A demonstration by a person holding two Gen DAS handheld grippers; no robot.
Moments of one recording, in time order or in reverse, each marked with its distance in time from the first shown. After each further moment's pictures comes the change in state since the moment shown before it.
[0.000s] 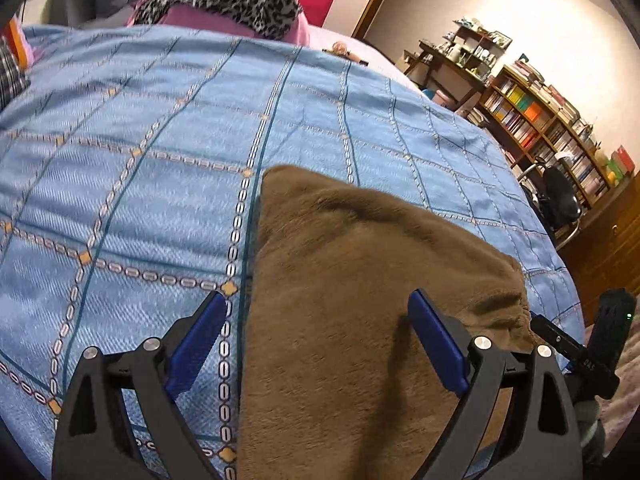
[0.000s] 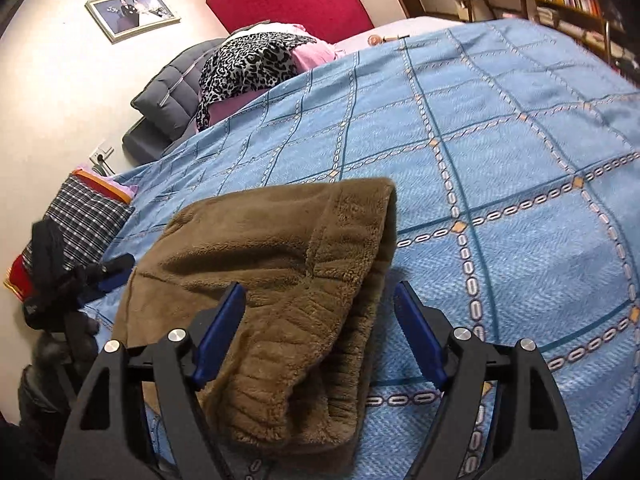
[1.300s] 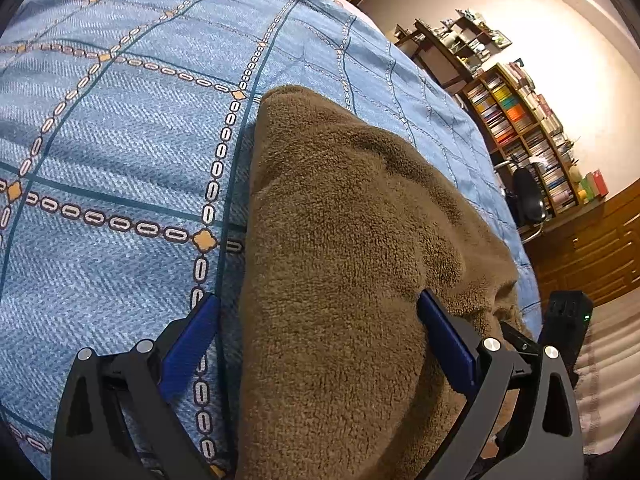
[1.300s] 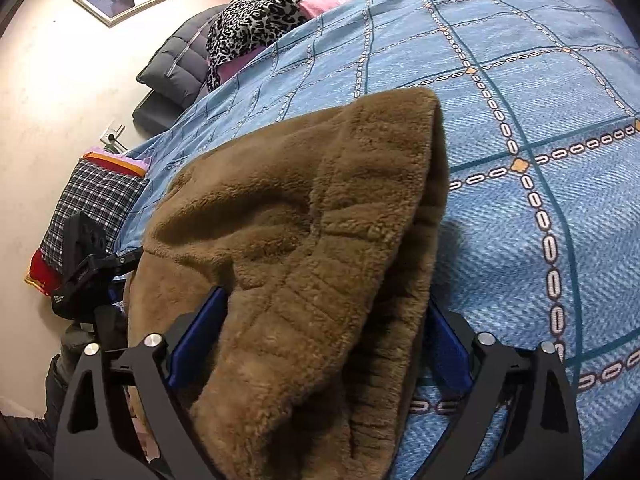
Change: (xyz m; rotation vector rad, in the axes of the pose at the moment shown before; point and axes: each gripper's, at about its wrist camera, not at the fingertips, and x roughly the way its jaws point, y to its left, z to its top) left arm 0.038 0.030 -0.010 -0.114 0.154 -0.181; right arm 0.046 0.004 -0.010 0.060 0.164 0.110
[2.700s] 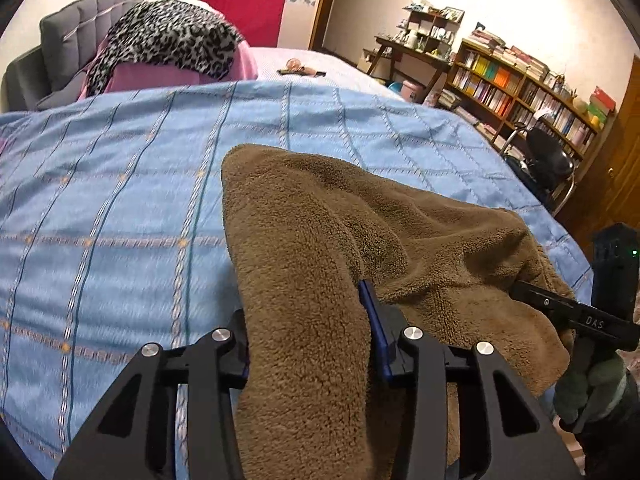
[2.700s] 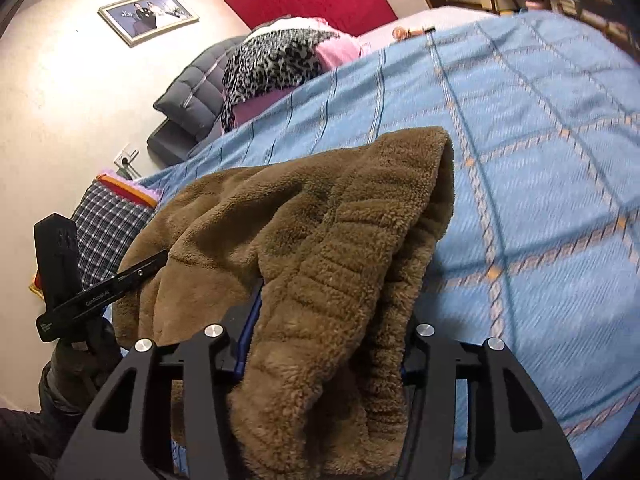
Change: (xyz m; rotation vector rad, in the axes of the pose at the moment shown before) left arm -0.004 -0.123 0.034 0.352 -0.204 0.204; right arm -0.047 0.001 0.053 -0.068 -0.169 -0.006
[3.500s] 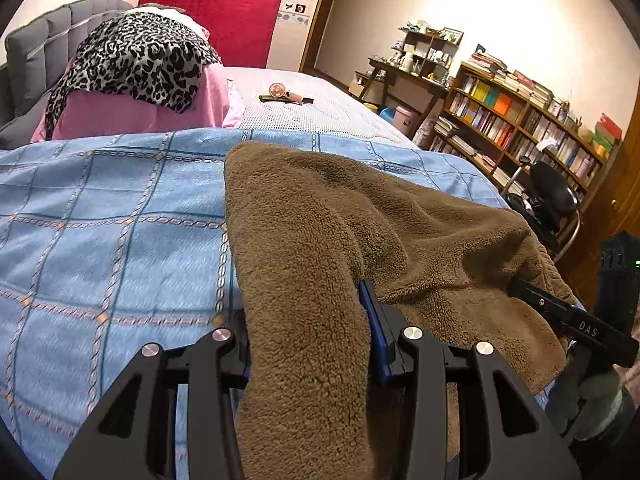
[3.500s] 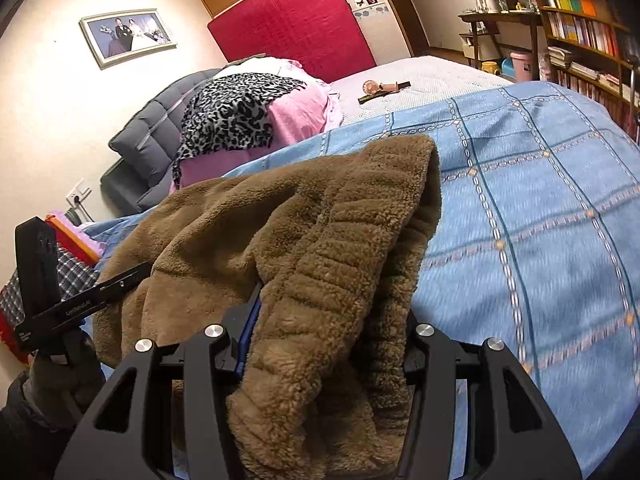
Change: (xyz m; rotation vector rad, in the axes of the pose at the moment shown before) left arm 0.169 -0.031 0.163 -0.021 -0.070 -0.042; right arm 0.072 -0.102 0.184 -0.060 -0.114 -0.149
